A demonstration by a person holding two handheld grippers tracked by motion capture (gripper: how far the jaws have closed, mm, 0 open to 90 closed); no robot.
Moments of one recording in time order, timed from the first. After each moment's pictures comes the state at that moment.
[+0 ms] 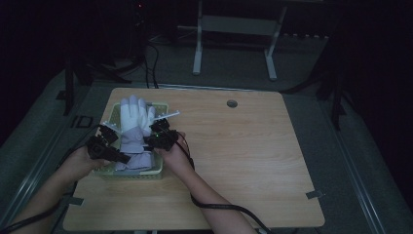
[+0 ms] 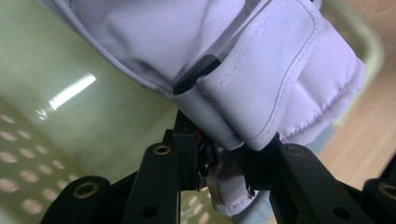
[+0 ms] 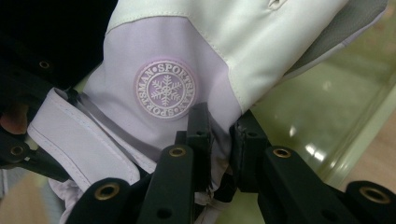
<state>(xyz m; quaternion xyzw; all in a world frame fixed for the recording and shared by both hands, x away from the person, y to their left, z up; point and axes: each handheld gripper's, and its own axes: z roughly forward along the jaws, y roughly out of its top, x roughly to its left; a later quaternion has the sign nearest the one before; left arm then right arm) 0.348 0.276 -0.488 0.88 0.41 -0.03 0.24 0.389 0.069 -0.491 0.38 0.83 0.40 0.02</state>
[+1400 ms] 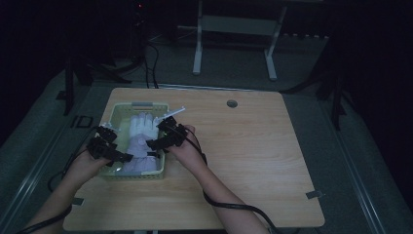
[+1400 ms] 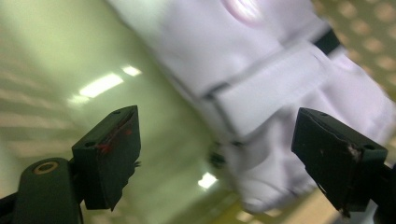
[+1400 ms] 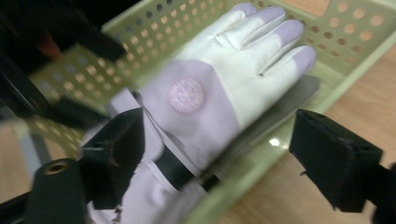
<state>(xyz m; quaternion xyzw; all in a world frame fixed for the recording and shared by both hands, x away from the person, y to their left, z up) 0.342 0.283 -0.491 0.82 0.49 0.09 0.27 0.391 0.042 -0.471 0.32 0.87 0.38 0.05</state>
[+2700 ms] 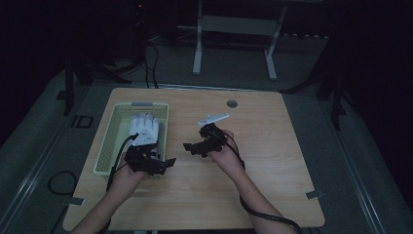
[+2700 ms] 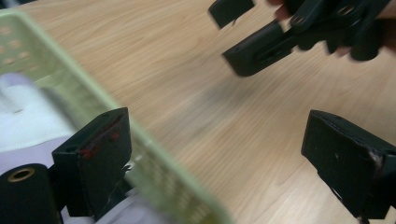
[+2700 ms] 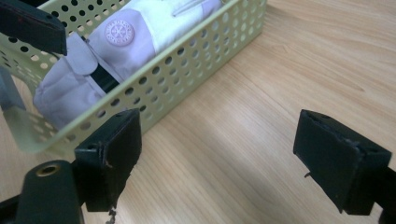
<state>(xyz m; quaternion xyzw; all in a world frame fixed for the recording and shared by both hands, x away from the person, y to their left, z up) 0.300 0.159 -0.471 0.81 0.37 0.12 0.44 0.386 -0.077 -0.475 0.33 0.85 0.40 0.07</state>
